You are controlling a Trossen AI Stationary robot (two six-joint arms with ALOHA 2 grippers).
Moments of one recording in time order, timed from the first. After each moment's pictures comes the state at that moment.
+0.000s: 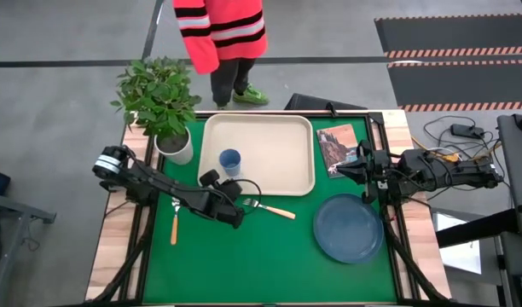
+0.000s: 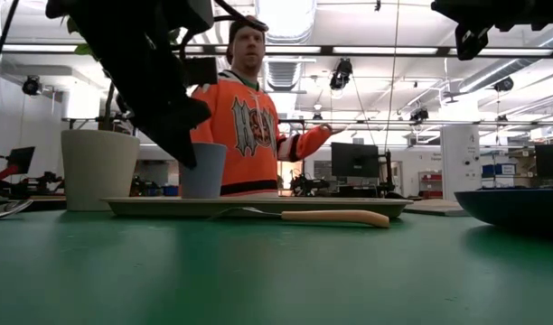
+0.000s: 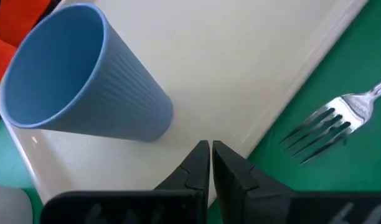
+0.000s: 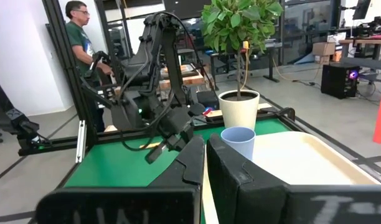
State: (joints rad) left arm -0.30 1.66 1.01 -0.68 -0.74 -0.81; right arm 0.07 0.42 0.40 0.00 0.11 0.12
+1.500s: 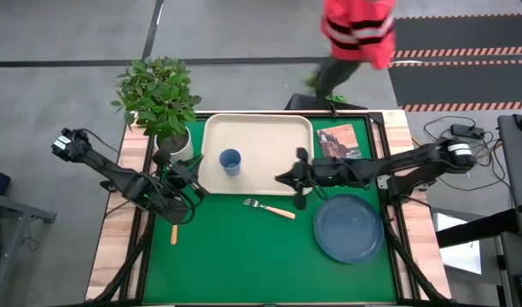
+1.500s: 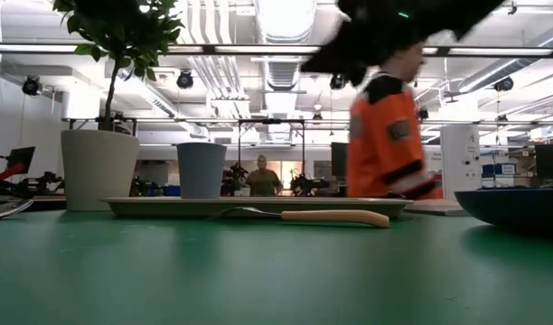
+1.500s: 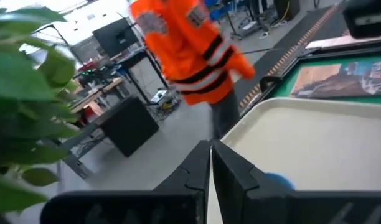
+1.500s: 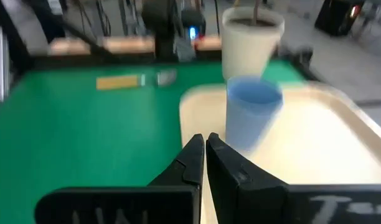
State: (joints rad) left arm -0.53 1.02 0.86 -0.74 -1.41 -0.49; right arm 0.03 1.41 0.81 0.27 0.12 0.03
